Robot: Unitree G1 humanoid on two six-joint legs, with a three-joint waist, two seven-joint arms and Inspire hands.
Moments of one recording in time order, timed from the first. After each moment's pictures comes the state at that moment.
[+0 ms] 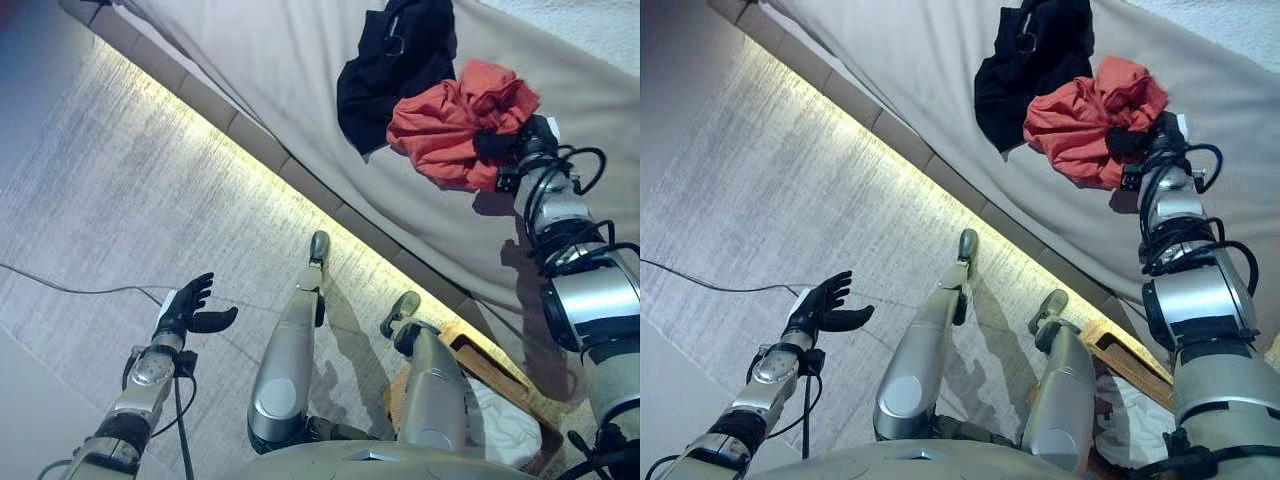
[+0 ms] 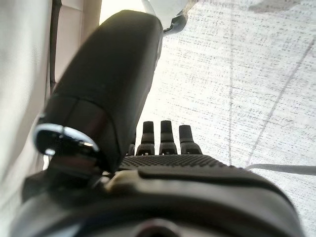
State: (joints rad) left arm -0.04 0.49 -0.18 0.81 -0.25 -0.27 0.05; right arm -0.96 -0.64 0.15 1.07 0.65 -0.07 -0.15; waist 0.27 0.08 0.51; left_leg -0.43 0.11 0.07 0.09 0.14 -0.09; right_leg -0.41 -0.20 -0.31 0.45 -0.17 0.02
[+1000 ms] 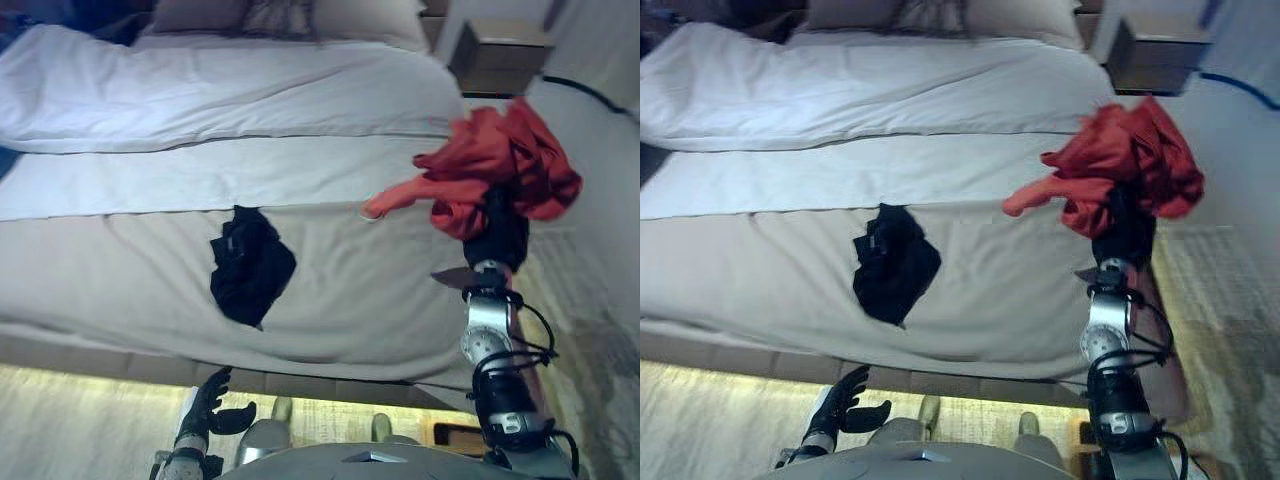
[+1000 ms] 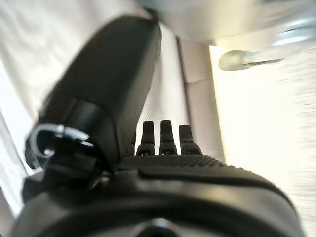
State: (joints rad) left arm 0.22 0.30 -0.20 0.90 -0.03 -0.36 0.16; right arm -0.09 -0.15 -0.14 0.28 1.26 -0.47 0.10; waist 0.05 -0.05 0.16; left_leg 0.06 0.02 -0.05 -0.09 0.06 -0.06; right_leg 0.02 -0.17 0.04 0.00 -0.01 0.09
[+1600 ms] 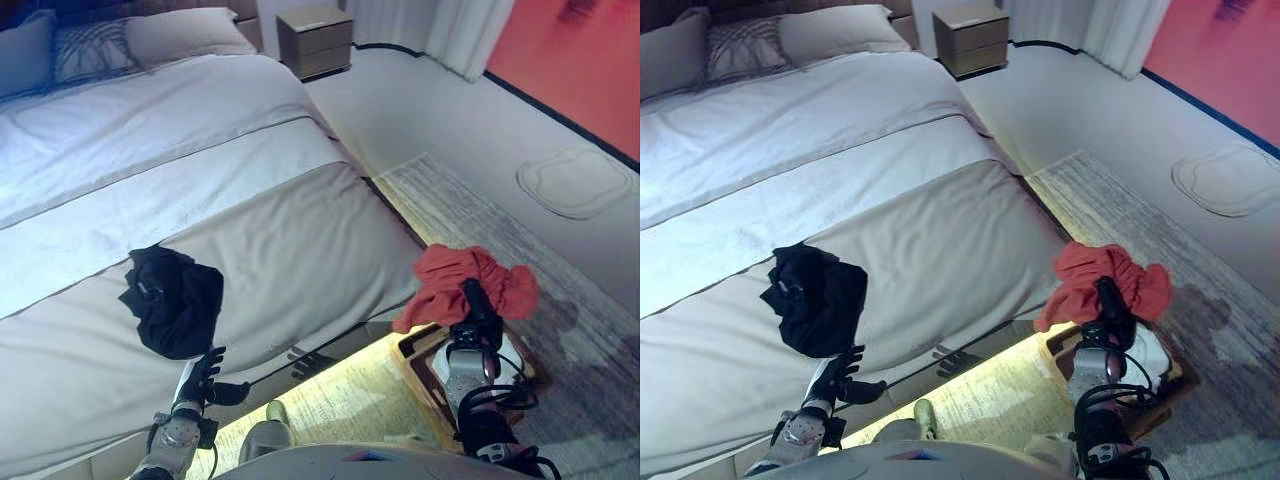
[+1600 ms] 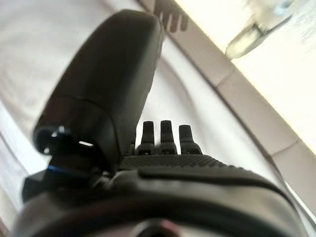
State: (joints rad) left arm 0.07 0.29 -0.27 1.04 -0.09 -0.24 0.17; right arm -0.07 -0.13 0.02 0.59 1.17 -0.40 -0.36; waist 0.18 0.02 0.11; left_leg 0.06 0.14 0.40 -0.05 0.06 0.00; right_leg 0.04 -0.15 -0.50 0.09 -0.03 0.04
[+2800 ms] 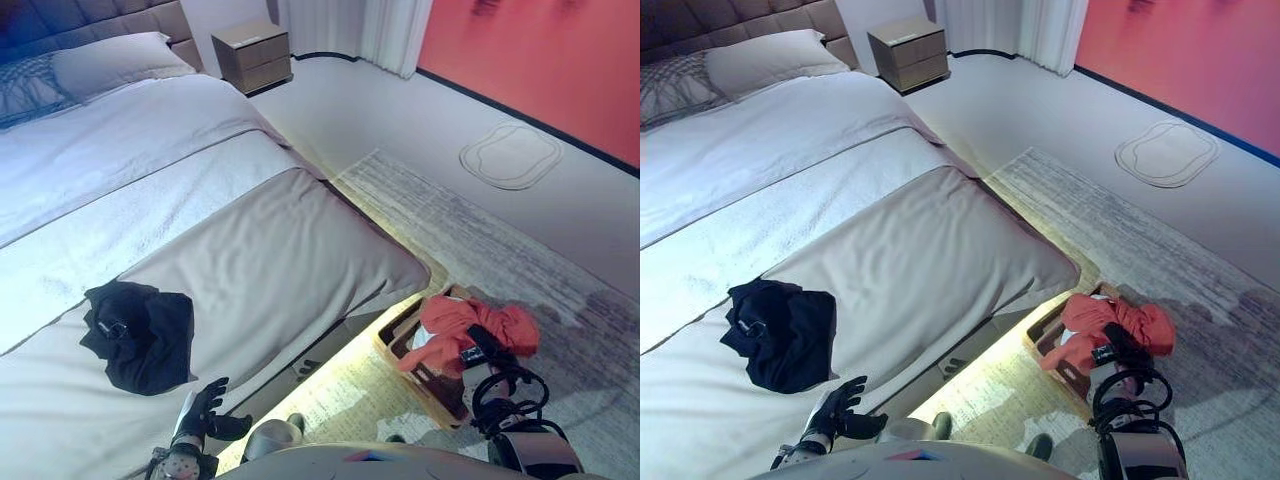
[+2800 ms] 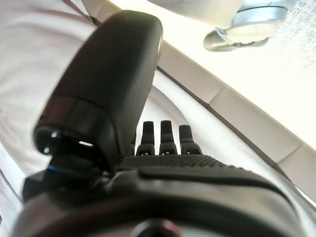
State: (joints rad) left arm 0.14 0.30 -0.26 1.09 -0.08 -0.33 0.16; right arm -0.25 -0.29 -0.08 1.13 1.03 -0.24 -0.39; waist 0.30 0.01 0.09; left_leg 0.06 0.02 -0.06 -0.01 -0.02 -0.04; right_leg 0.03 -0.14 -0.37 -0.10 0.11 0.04
